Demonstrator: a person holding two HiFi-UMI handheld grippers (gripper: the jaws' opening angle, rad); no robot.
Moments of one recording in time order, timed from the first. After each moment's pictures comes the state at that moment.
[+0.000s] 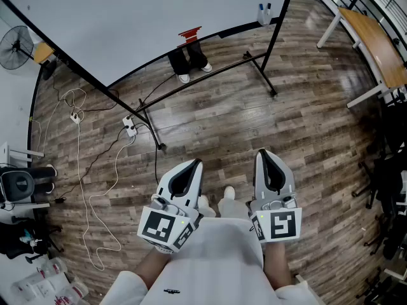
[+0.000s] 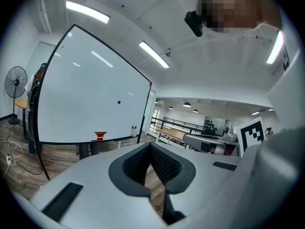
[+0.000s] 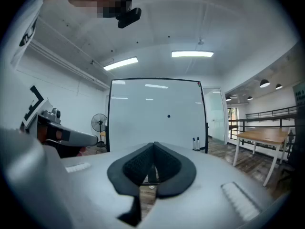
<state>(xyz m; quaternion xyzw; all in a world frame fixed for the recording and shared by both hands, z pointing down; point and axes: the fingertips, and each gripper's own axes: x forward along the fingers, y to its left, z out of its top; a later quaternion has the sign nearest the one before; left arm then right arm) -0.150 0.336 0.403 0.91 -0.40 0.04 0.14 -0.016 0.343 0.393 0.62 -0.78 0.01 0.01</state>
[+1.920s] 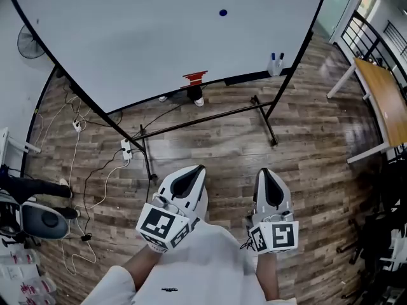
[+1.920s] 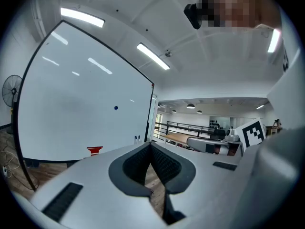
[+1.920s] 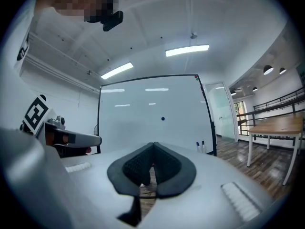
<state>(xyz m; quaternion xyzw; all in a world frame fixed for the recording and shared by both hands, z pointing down) -0.069 0.200 0.400 0.90 -0.42 0.02 0.10 0.075 0.210 0.401 0.59 -0.81 0.04 -0.05</state>
